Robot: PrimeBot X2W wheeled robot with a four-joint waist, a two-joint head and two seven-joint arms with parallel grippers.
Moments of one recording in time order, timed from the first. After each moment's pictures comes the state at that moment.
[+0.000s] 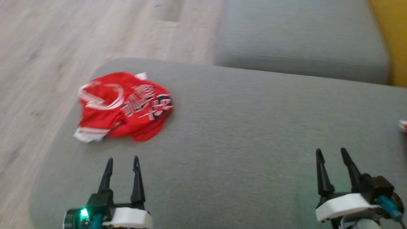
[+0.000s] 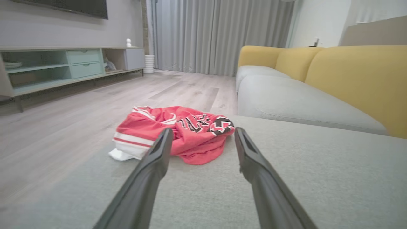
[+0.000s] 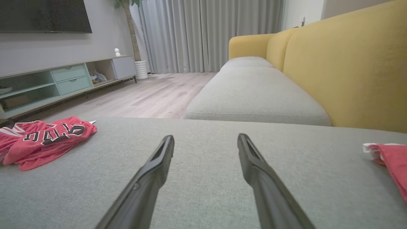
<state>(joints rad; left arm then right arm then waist) 0.00 0.05 -0.22 0.31 -0.20 0.14 -0.26 0.04 -0.05 -0.02 0.32 0.09 0.12 -0.25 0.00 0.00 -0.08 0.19</state>
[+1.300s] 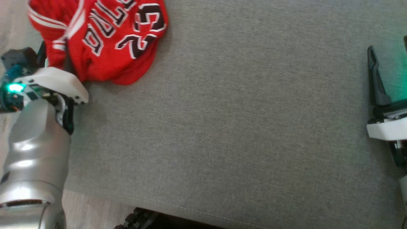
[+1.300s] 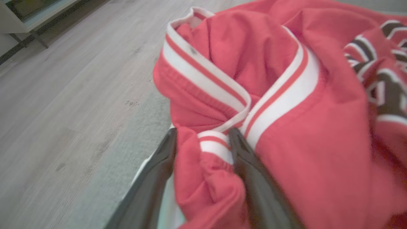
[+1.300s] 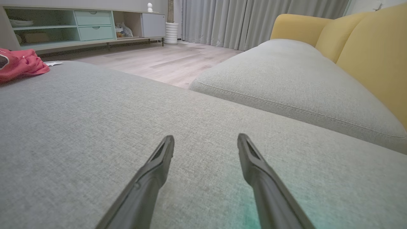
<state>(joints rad) -0.92 0.19 -0.01 1.13 -0.19 -0.11 -0.15 -0.29 -0.37 0.01 0.14 0.06 0.12 -0.27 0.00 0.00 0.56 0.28</state>
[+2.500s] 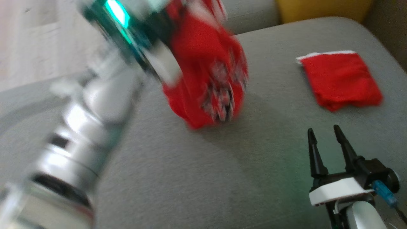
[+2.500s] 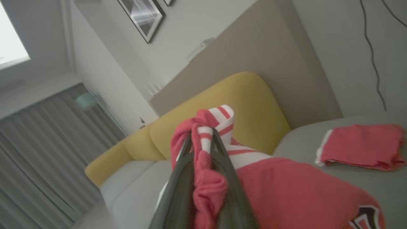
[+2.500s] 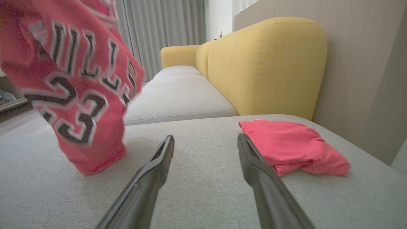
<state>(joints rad) -1.12 0.15 -0.68 0.78 -0.13 -0.13 -0.20 -0.03 -0.07 0.03 0.25 0.06 0.12 -0.26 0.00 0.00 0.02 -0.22</state>
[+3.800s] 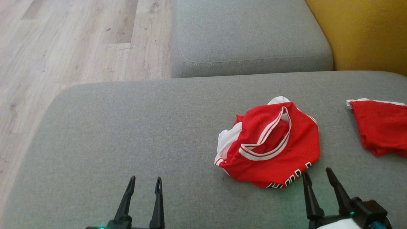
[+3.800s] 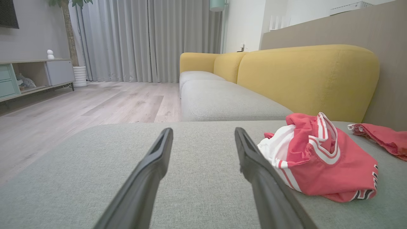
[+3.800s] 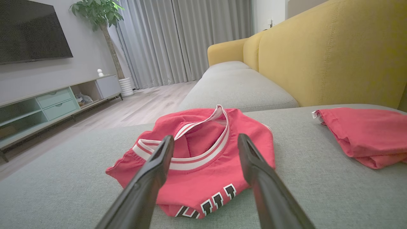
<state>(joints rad) 0.18 0.05 -0.32 0.12 -0.16 0.13 -0.25 0.20 -0.04 0.08 0.17 0.17 0.12 -0.26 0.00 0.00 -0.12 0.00</state>
